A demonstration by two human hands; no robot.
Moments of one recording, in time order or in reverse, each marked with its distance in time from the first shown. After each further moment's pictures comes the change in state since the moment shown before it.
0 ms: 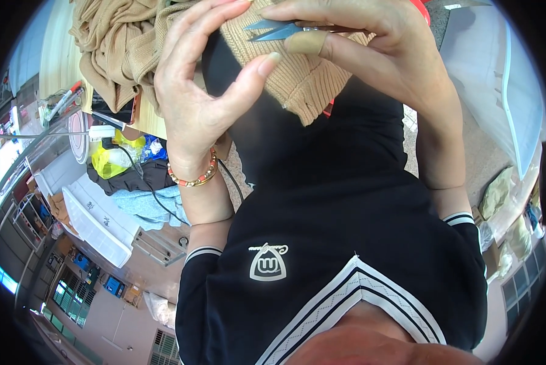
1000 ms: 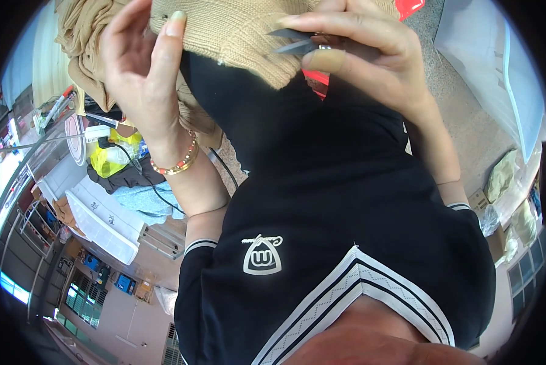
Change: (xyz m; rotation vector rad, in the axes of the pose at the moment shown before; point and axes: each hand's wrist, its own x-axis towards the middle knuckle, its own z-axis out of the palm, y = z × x) left_hand -0.001 -0.024 -0.008 -0.246 0.334 -0.078; right_hand -0.052 0.024 0.024 0.309 0.119 0.114
